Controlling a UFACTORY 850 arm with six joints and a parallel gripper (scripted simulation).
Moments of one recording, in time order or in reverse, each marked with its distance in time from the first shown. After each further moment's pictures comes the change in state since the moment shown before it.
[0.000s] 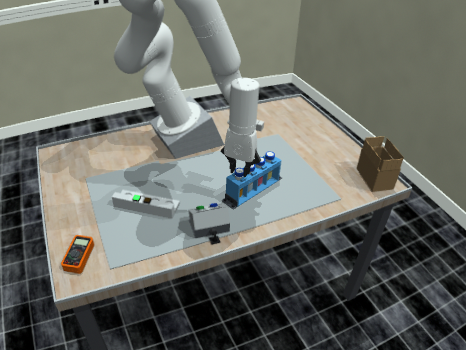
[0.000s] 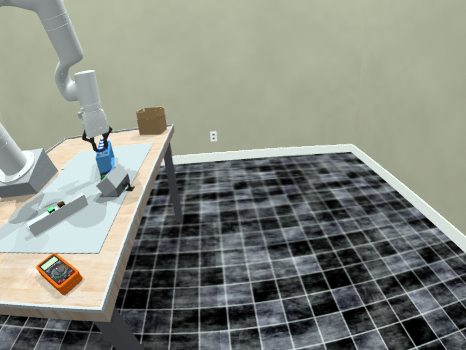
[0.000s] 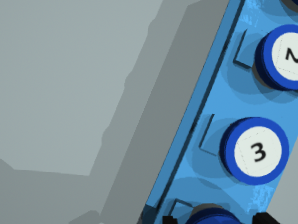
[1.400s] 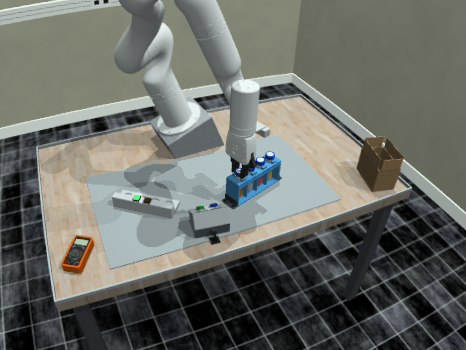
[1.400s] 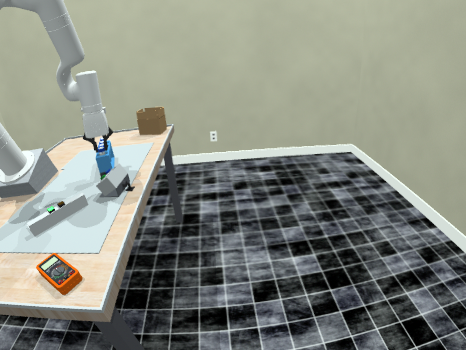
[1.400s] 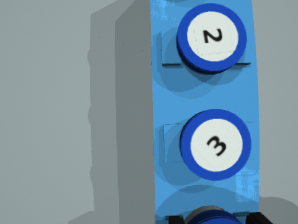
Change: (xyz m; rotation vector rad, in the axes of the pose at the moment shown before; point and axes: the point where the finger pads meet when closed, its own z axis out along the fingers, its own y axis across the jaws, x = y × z) arm 0.000 0.001 0.004 0.015 0.015 0.420
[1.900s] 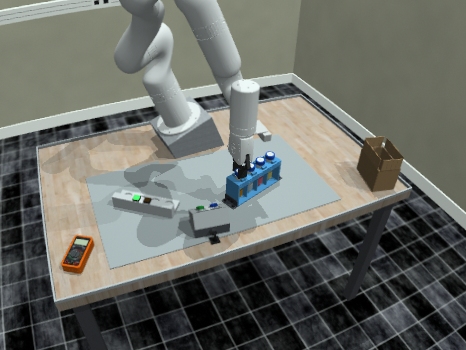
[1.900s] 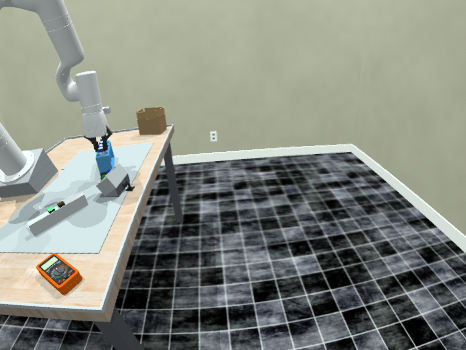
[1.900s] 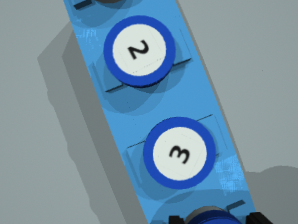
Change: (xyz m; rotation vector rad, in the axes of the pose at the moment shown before) arm 0.000 0.000 0.001 -0.006 -0.002 0.347
